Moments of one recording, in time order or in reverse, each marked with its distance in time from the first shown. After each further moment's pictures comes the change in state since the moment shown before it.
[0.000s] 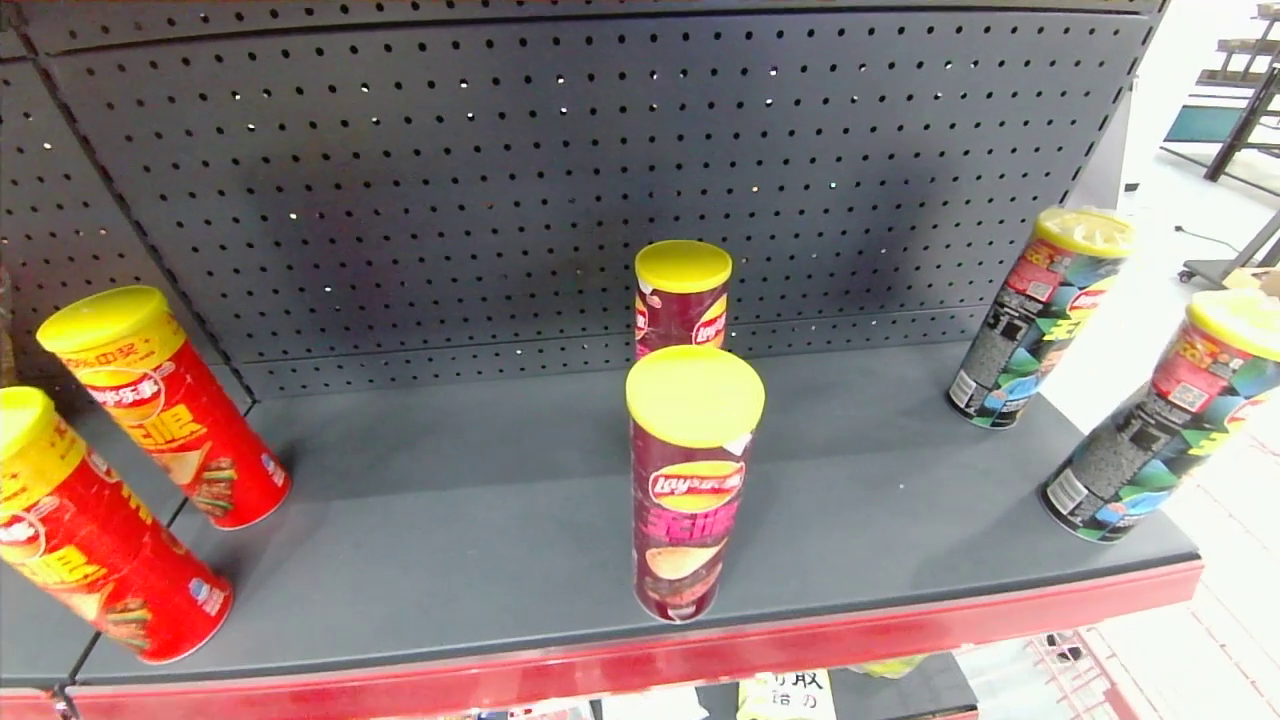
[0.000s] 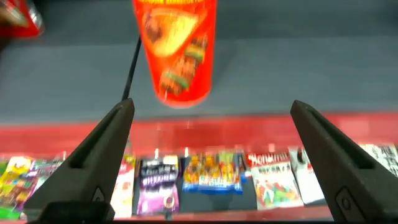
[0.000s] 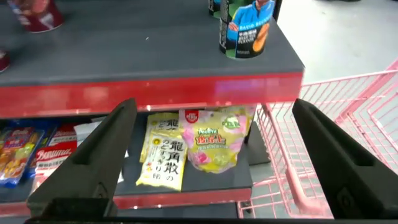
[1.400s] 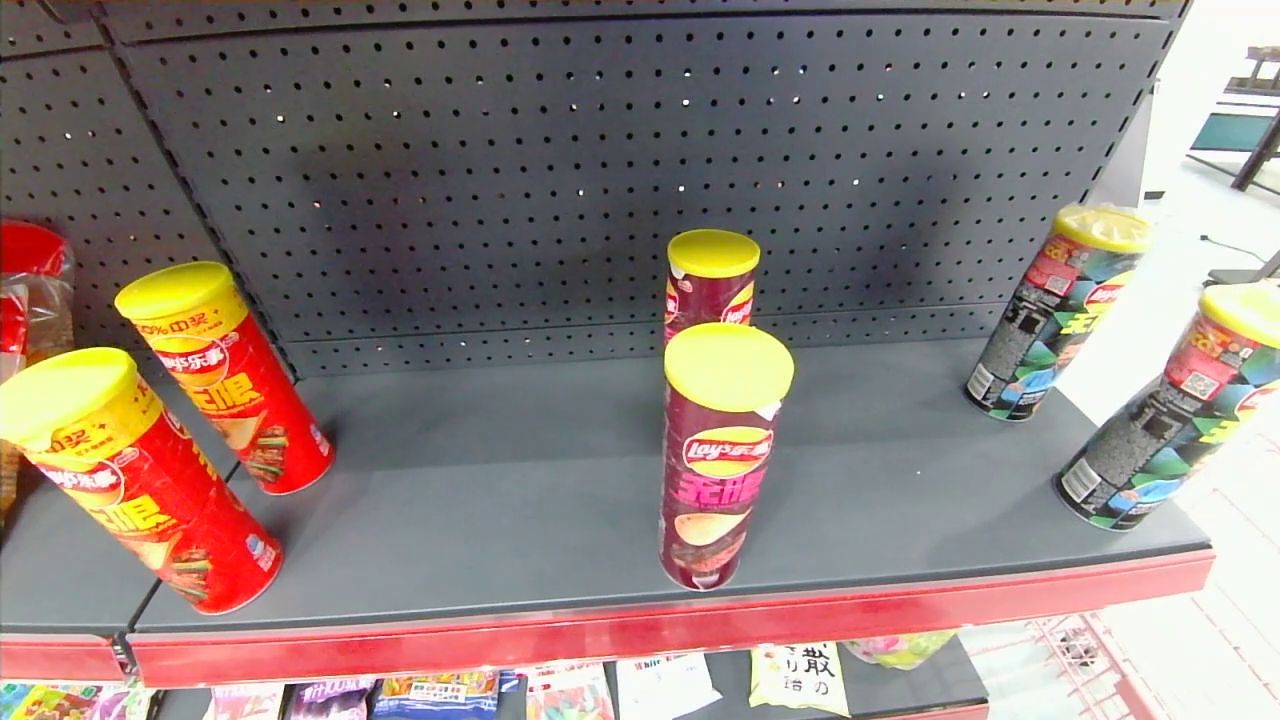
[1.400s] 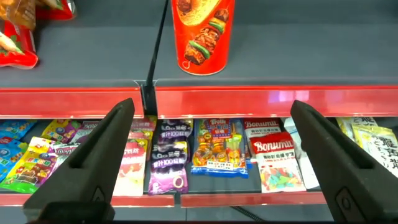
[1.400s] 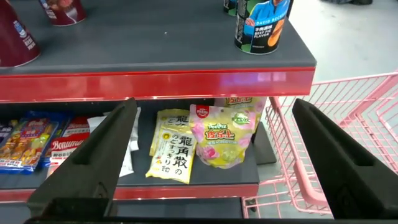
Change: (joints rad) left arm -0.001 0.001 0.000 0.000 0.000 0.000; right arm 0.000 -0.002 0.000 0.000 0.004 0.000
